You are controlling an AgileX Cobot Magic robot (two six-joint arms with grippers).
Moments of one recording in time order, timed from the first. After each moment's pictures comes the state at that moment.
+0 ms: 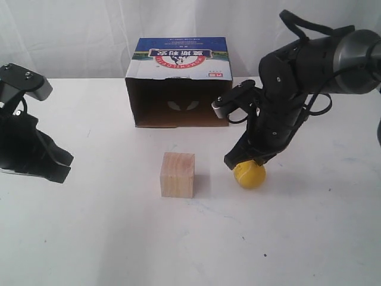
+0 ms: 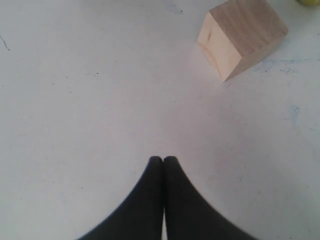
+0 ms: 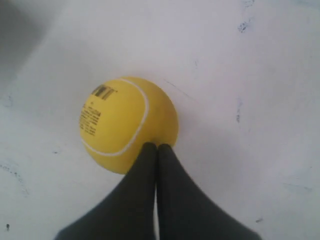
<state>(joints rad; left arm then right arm) -0.16 1.24 -0.76 -0.50 0.57 0.67 0.45 1.87 -1.28 -0.16 0.81 -0.06</state>
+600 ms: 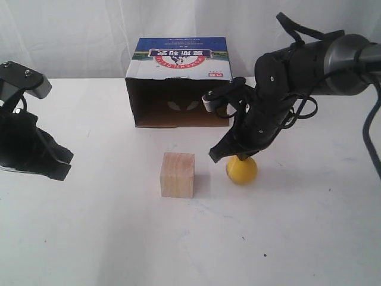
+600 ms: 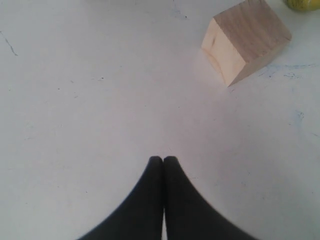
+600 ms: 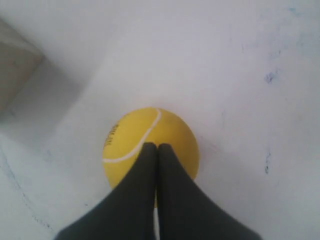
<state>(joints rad) -0.16 1.24 -0.76 -0.50 0.55 0.67 0.45 1.91 -1.31 -0.05 0.71 -0.12</state>
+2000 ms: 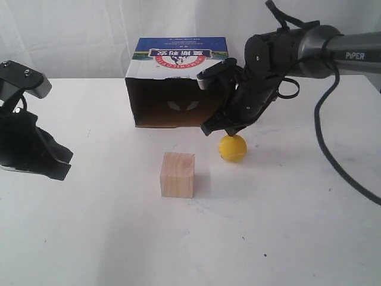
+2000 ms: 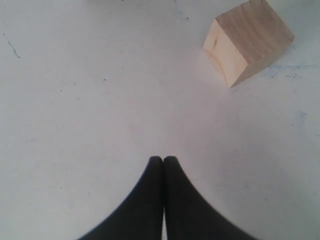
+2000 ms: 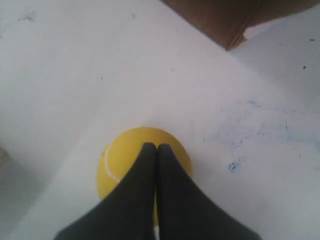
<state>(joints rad) -0.16 1.24 -0.76 -0.49 0.54 0.67 0.40 2.09 -1.60 0.00 0.74 -0.20</state>
